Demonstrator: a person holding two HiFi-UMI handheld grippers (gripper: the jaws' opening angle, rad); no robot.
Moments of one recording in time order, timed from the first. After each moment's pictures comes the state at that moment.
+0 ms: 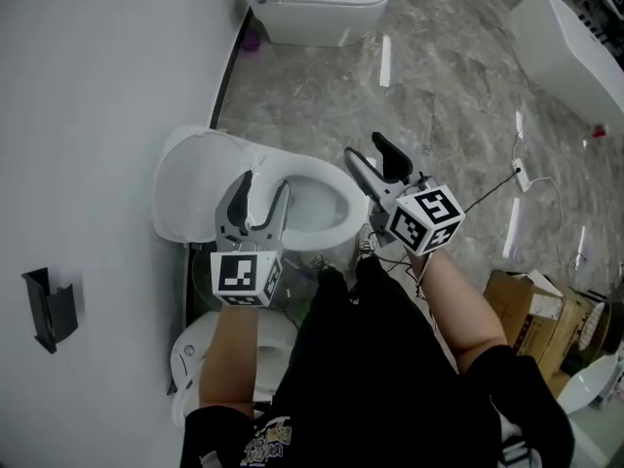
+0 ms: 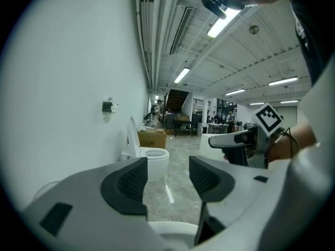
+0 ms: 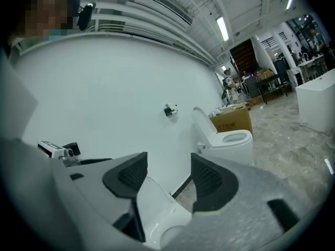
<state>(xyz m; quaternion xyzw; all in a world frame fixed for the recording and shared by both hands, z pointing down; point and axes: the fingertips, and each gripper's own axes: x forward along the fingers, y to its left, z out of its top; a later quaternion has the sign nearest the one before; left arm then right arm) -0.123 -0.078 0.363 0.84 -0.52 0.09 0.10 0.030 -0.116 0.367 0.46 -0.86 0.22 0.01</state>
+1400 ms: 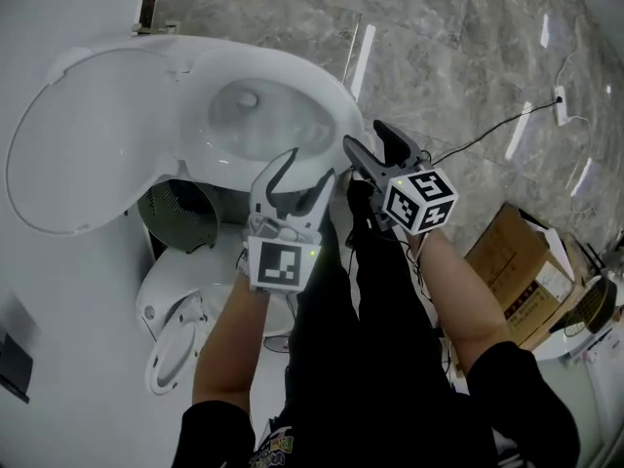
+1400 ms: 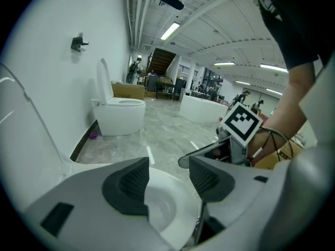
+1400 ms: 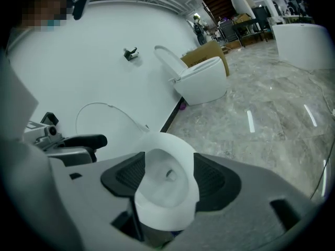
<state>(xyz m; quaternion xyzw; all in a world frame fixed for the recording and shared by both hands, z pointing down) 0.022 -0.018 0.711 0.86 -0.39 0.25 0.21 0.098 -0.037 0.792 0.43 -0.77 0.45 0.16</state>
